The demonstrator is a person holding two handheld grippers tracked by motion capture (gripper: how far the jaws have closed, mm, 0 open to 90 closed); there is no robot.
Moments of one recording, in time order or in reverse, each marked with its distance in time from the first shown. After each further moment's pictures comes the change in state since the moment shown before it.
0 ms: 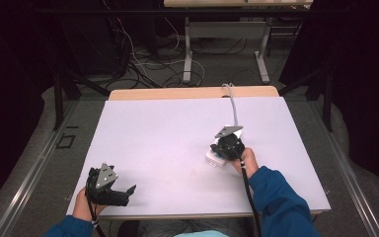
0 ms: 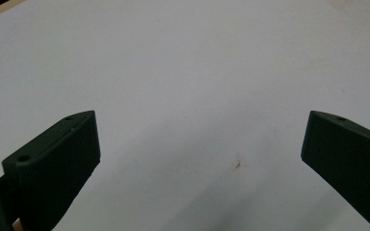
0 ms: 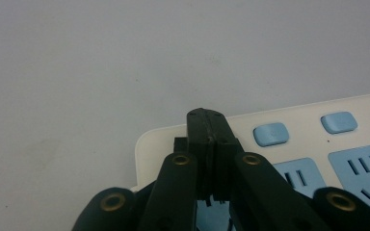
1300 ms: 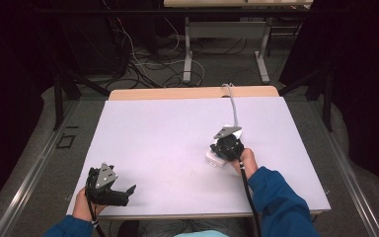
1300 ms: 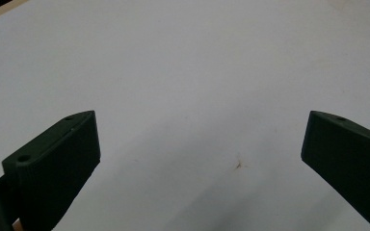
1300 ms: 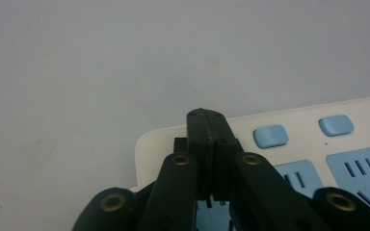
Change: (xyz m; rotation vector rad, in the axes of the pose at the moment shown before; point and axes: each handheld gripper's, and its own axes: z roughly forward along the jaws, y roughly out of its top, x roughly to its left) left arm 0.000 0.000 -0.001 0.000 0.002 0.000; right arm 0.004 0.001 0.001 -0.002 -0.022 -0.022
